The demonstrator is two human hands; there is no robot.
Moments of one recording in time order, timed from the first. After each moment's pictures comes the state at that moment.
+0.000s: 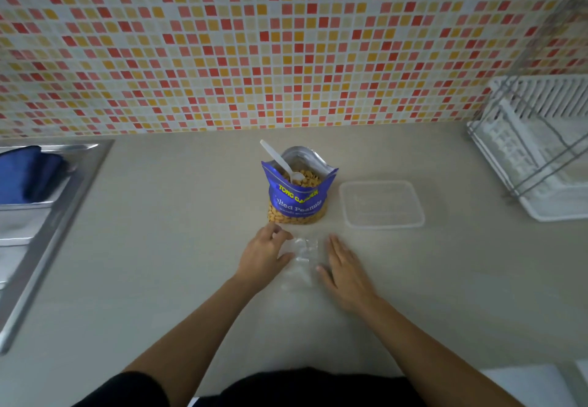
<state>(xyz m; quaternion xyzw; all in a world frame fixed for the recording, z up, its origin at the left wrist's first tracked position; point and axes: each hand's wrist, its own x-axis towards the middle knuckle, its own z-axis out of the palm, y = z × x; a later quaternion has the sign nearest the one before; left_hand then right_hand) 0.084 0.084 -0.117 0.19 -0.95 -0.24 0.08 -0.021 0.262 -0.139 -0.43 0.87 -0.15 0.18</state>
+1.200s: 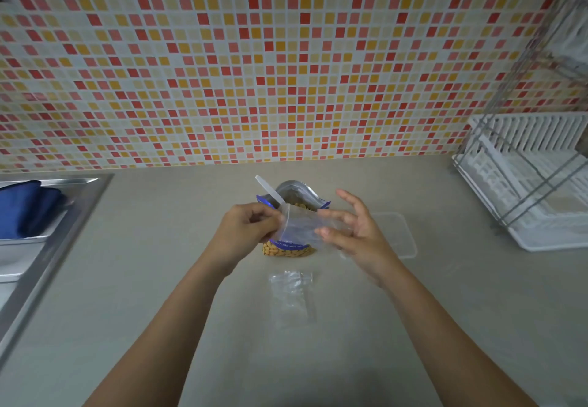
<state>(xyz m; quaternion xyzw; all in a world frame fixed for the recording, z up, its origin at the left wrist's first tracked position) 0.065 0.069 0.040 0.28 -0.74 -0.60 0.13 -0.062 0.235 0.011 -0.27 0.63 -0.65 0.31</state>
